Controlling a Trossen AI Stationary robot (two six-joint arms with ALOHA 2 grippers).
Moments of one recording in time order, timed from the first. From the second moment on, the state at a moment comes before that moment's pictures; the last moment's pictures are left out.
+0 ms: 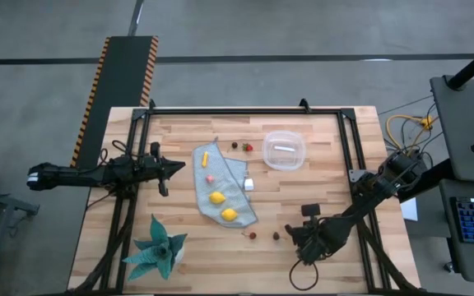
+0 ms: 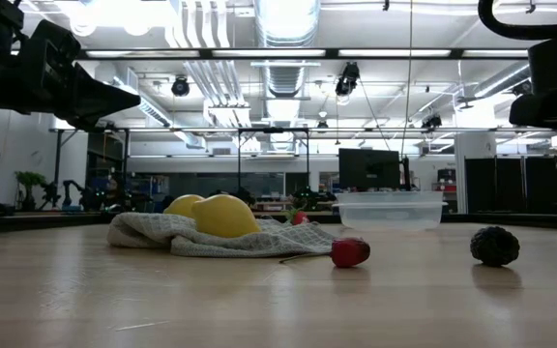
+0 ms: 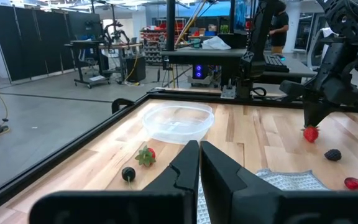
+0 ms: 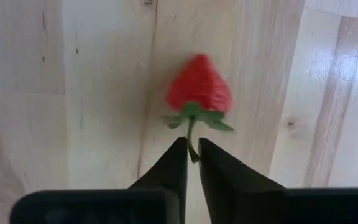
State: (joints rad) left arm 0.01 0.23 0.01 0.17 -0.26 0.01; right arm 0.73 1.74 1.03 -0.88 0.20 0.63
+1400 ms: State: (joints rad) left arm 0.01 0.24 0.01 0.17 -0.26 0.01; right arm 0.56 1.51 1.11 -0.92 0.74 0.69
